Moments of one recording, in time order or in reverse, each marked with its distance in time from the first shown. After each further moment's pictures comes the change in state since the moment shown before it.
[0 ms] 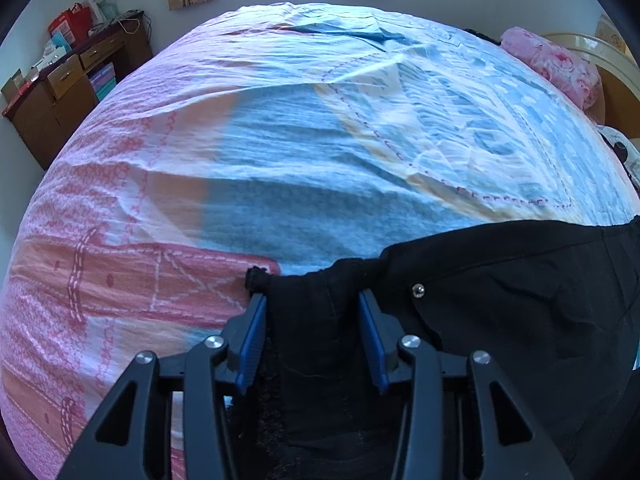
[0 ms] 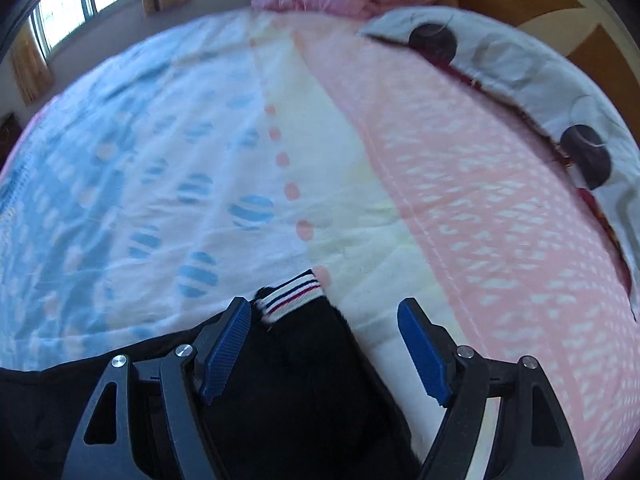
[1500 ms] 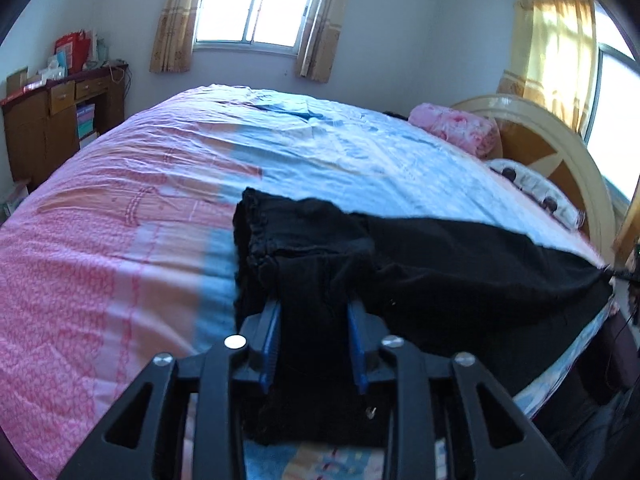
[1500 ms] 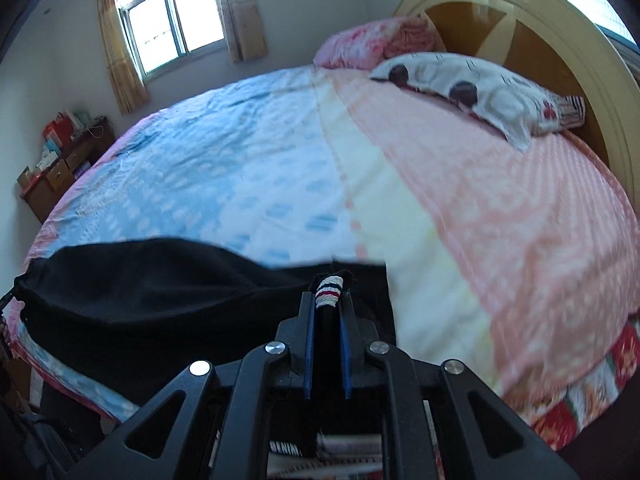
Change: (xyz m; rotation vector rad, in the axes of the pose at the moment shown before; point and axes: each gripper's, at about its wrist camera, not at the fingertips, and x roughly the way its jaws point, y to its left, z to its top) left arm -0.169 0.048 -0.228 0.023 -0.363 -0.281; right arm -0.246 -0.122 -0.357 -0.064 -0.255 0.237
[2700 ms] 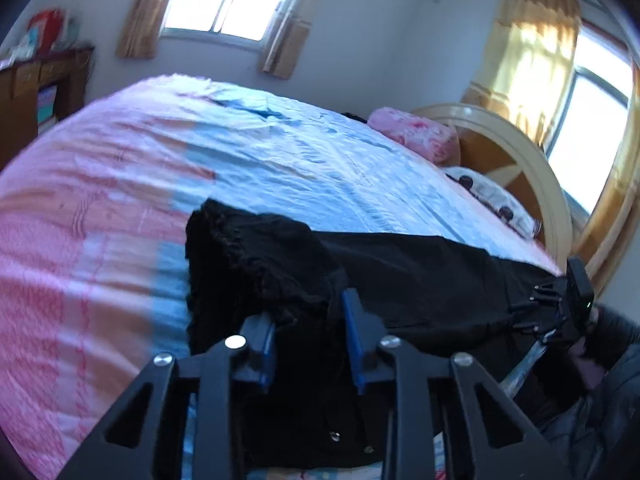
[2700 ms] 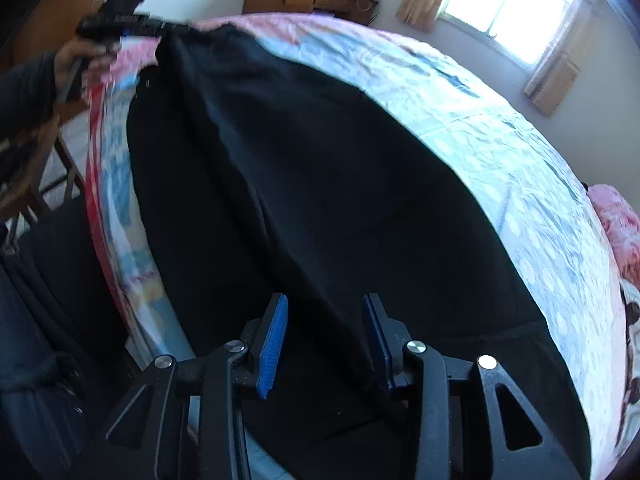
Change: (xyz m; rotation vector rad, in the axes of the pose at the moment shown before) left arm 0.011 0.003 0.019 -0.016 0.016 -0.213; right arm 0.095 0.412 -0.086 -1.003 0.120 0.310
